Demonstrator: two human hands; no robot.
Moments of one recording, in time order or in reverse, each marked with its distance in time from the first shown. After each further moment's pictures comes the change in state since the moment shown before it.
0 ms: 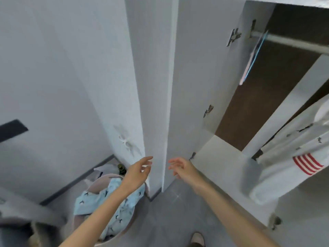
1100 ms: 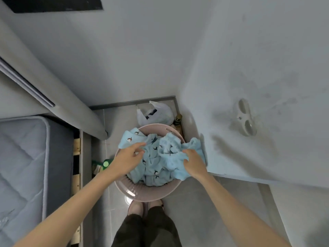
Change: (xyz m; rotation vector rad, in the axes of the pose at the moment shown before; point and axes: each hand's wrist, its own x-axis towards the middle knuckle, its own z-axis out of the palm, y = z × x) left_hand 0.028 -0.384 -0.107 -0.211 0.126 -0.632; right_hand 0.282 0.161 0.331 -0.855 -0.520 0.018
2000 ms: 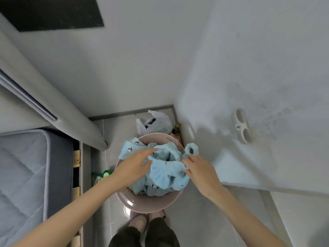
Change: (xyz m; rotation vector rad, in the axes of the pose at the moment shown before) left_hand 0.004 0.012 -0.011 0.241 -0.083 0.275; right_hand -0.053 -0.036 -0.042 -0.553 0.207 -0.458
